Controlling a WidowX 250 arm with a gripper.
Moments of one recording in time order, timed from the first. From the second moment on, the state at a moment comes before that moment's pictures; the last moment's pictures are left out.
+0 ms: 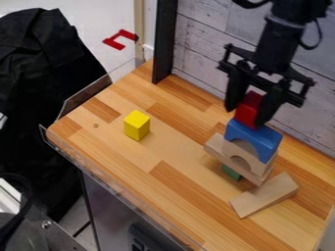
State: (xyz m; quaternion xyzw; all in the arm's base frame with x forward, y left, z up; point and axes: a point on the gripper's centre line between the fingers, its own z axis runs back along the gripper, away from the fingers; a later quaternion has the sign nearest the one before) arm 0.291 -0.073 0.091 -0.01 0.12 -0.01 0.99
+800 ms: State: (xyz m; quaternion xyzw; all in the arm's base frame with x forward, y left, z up) arm 0.257 0.005 0.093 -0.01 0.14 0.08 0.99
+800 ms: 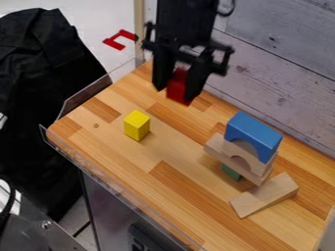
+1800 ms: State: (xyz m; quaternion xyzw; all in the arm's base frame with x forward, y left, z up) arm 0.249 0.036 -0.011 -0.06 0.20 0.07 0.98
